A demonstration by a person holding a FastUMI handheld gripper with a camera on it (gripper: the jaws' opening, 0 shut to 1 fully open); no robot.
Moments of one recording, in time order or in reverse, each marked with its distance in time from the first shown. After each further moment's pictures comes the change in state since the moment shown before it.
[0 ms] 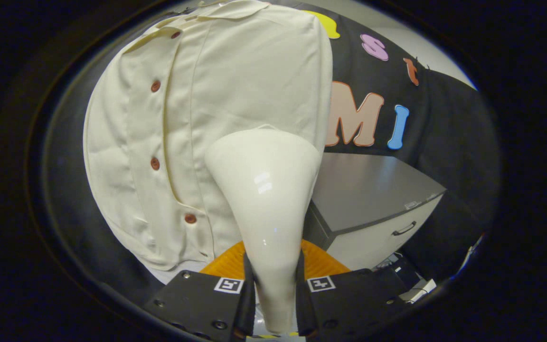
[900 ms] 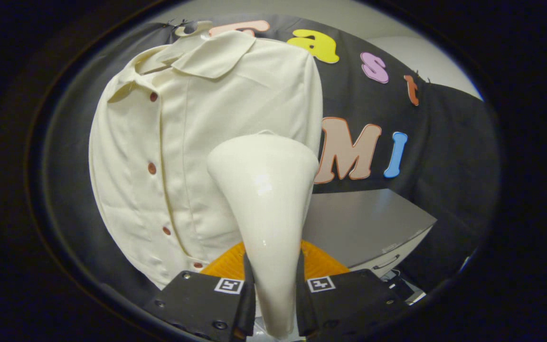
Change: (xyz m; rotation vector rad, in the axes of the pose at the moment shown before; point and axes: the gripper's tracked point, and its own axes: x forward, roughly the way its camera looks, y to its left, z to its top) arm -0.025 -0.016 0.102 0.002 -0.135 0.020
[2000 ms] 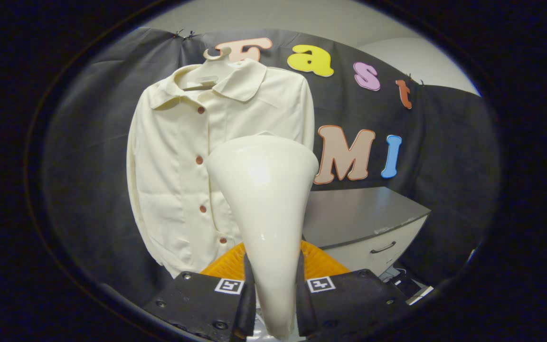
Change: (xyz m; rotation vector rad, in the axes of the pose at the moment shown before) arm -0.088 0.004 -0.008 0.031 -0.083 0.040
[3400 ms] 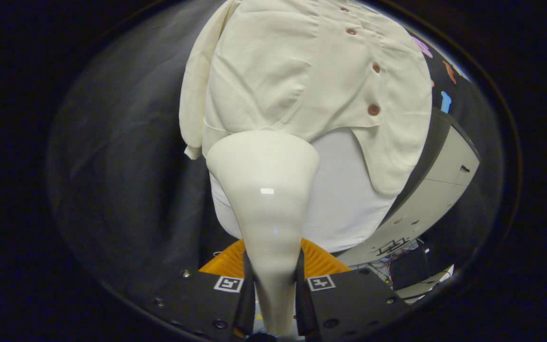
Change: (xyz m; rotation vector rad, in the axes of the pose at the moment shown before) arm 0.015 0.197 -0.319 -0.136 0.380 0.116
